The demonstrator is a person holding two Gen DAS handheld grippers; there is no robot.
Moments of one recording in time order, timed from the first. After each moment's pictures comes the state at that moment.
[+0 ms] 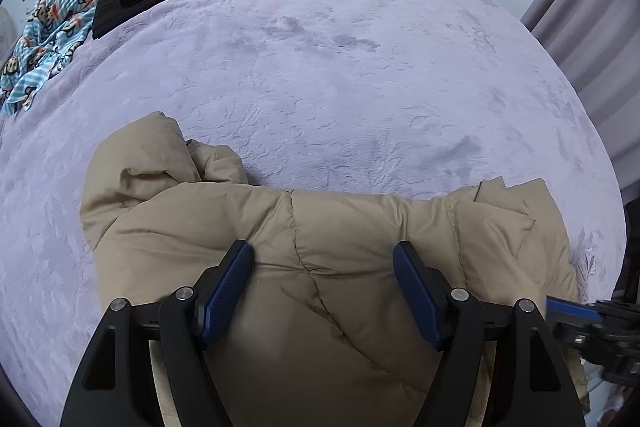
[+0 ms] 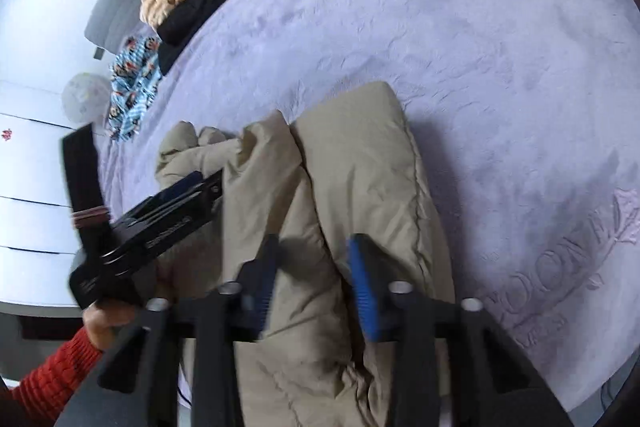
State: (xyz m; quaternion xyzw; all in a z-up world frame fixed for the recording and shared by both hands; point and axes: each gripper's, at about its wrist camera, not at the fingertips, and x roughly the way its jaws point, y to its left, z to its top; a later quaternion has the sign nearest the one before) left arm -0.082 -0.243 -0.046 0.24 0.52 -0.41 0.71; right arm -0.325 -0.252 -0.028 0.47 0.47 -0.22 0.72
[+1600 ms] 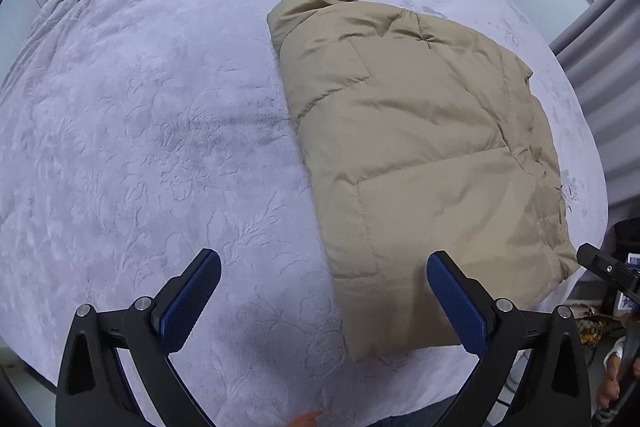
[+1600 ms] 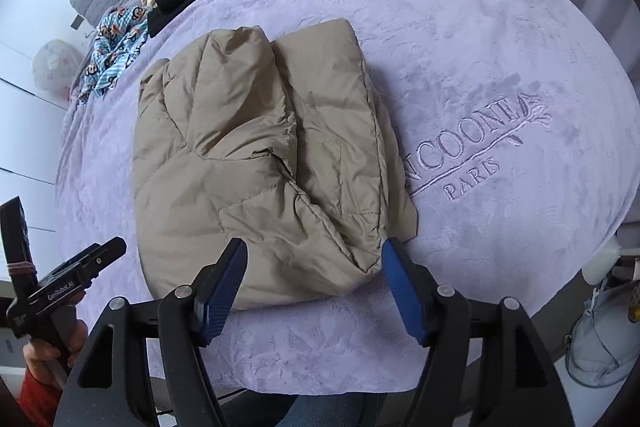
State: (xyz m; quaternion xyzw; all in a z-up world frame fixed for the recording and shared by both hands) left arm -0.115 -0.009 -0.005 0.17 0.58 -0.33 0.72; right arm -0.423 -0.105 0.036 0.38 0.49 -0.30 0.72
